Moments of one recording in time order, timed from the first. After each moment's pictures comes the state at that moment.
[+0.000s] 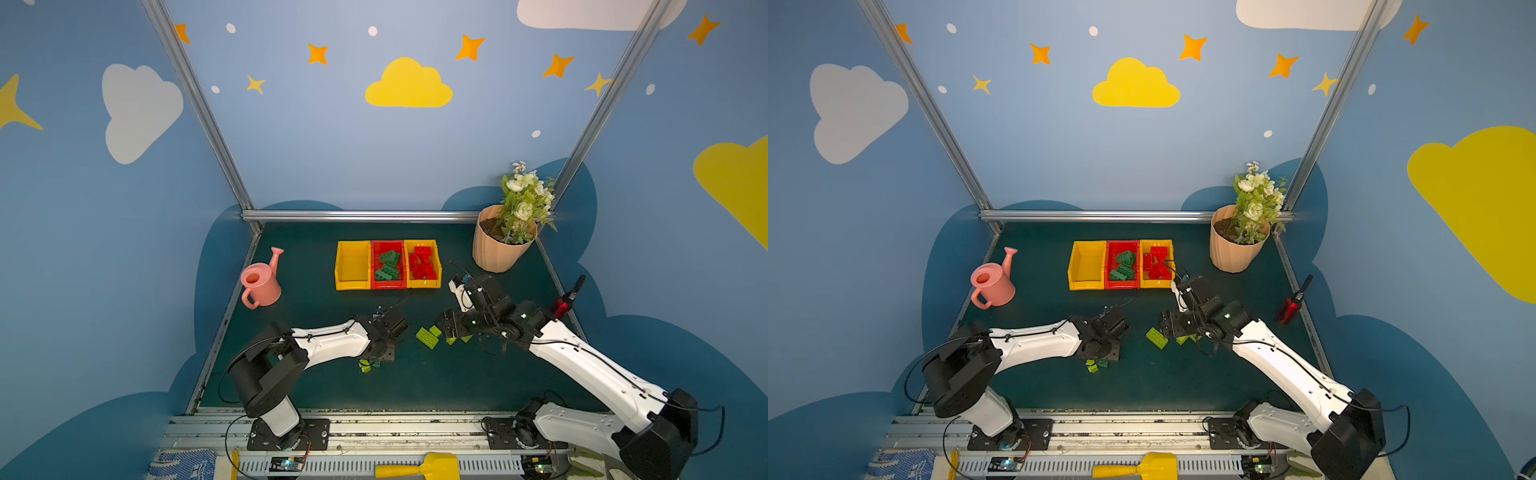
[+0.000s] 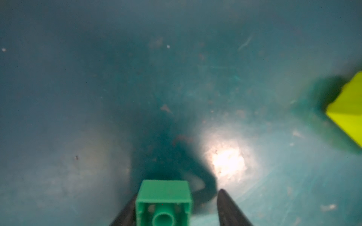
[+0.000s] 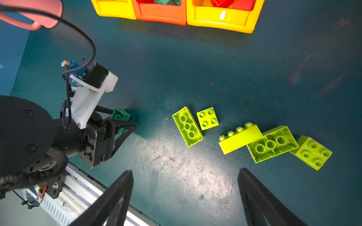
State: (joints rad) left arm -0.88 1.64 0.89 -0.56 -0.14 -0.81; right arm 0.70 1.14 0.97 -0.77 -0.07 0.40
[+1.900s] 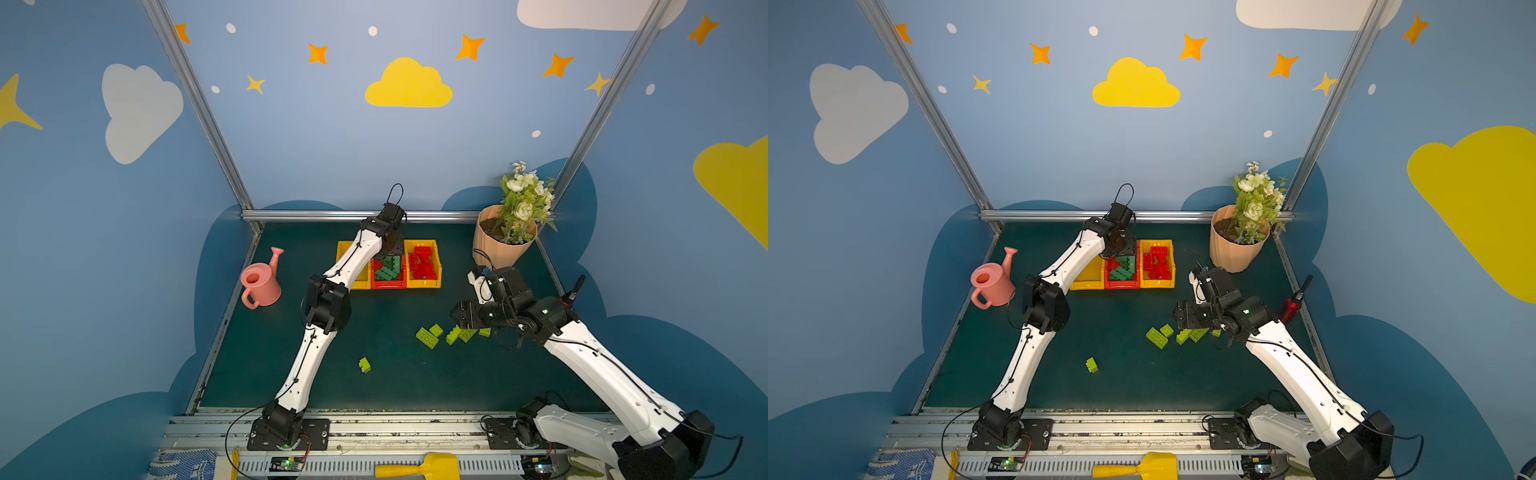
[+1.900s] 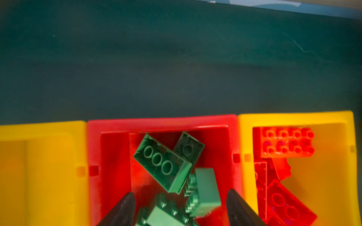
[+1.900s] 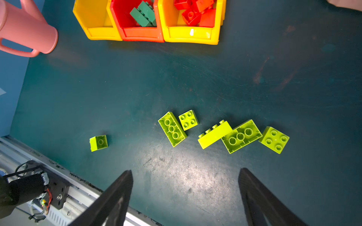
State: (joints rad) left arm -0.46 2.53 2.53 -1.05 -0.12 -0.48; right arm 0.56 1.09 1.03 -0.87 -0.11 0.37
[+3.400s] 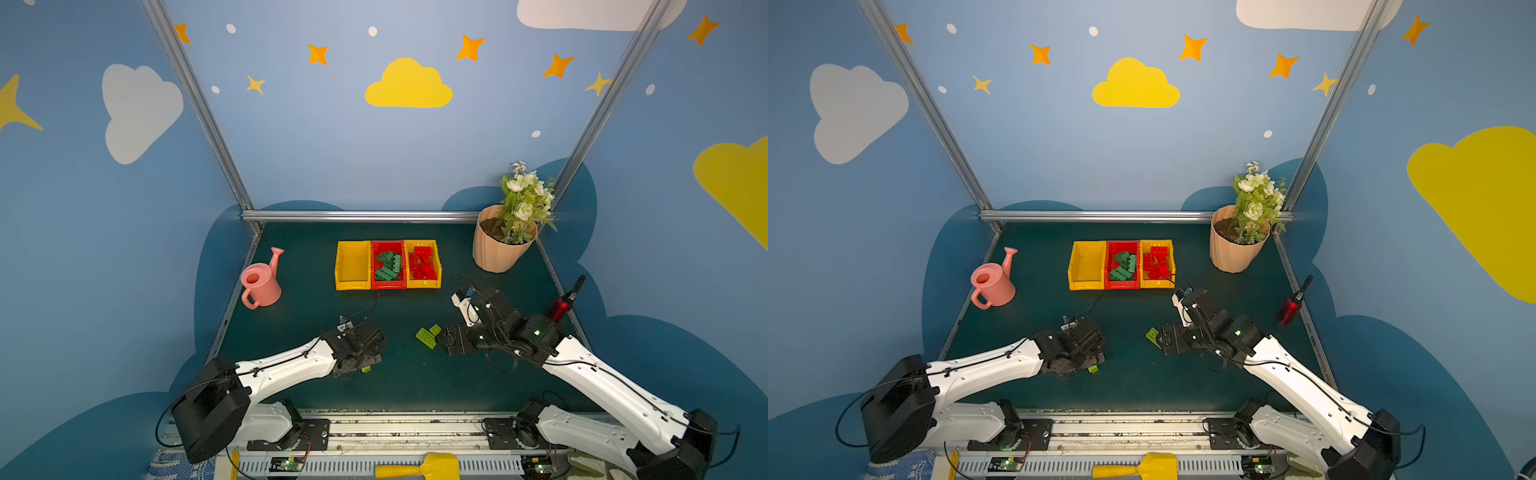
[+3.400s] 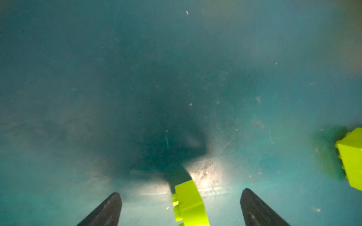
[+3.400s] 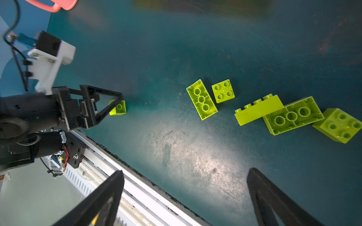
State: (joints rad) left arm -0.87 1.32 0.68 -0.64 -0.21 -1.19; right arm 0.77 1.01 0.90 -0.83 -0.12 0.47
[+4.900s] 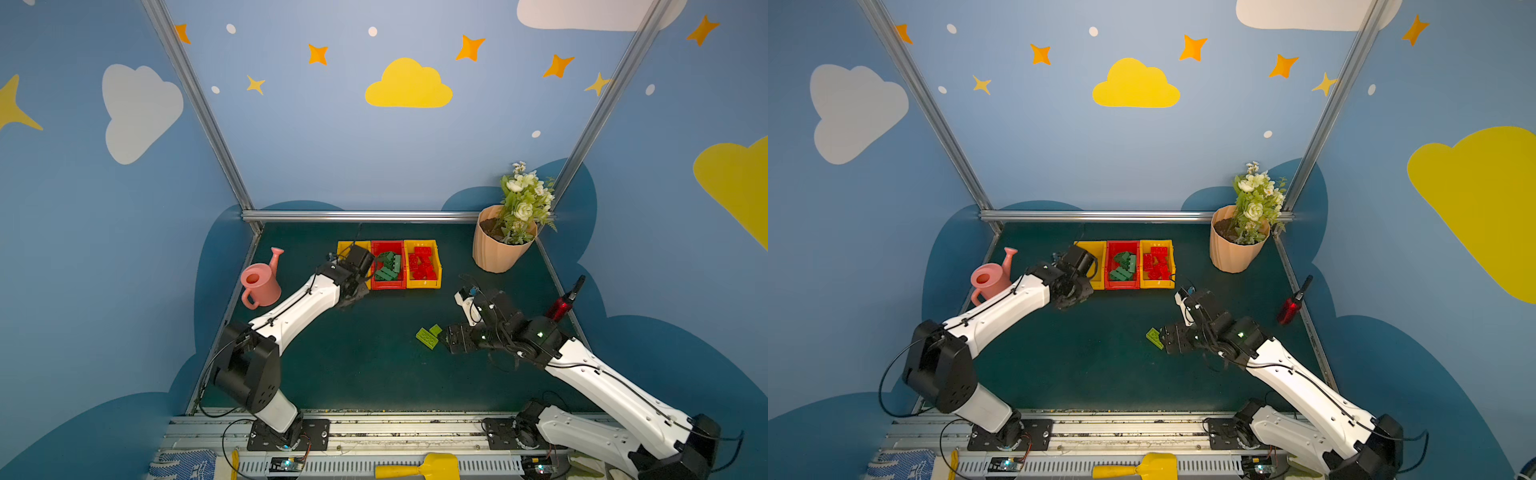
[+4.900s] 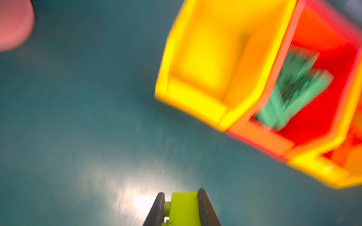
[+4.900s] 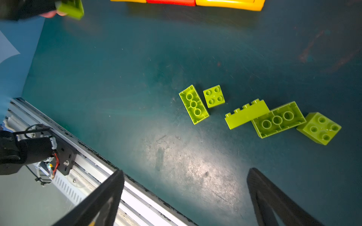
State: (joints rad) left arm -0.46 1.65 1.35 -0.83 -0.30 -0.93; right arm 0.75 1.01 0.92 -0.82 -0.09 0.44
